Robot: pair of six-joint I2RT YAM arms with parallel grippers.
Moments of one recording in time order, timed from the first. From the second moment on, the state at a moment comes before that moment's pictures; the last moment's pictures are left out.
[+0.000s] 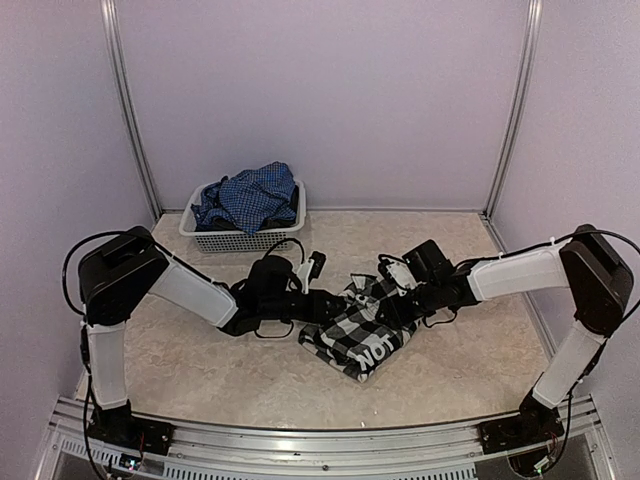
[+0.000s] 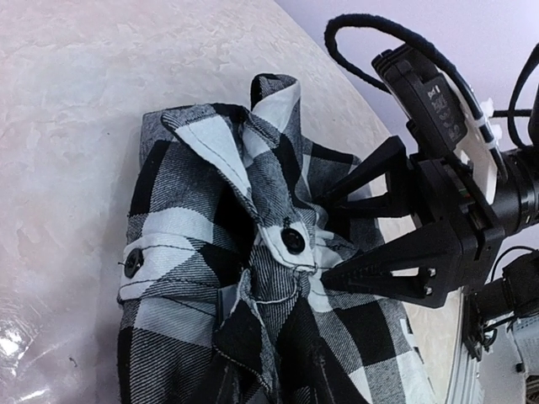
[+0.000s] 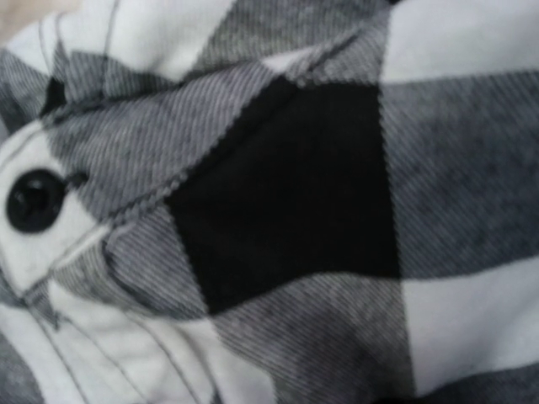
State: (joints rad) left arm -0.85 2.03 0.97 0.66 0.30 -0.57; right arm 0.66 1.68 0.87 -0.12 -0.09 0.17
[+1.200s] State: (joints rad) left arm -0.85 1.88 1.09 0.34 0.20 -0.40; right arm 0.66 1.66 0.84 -0.09 -0.08 0.15
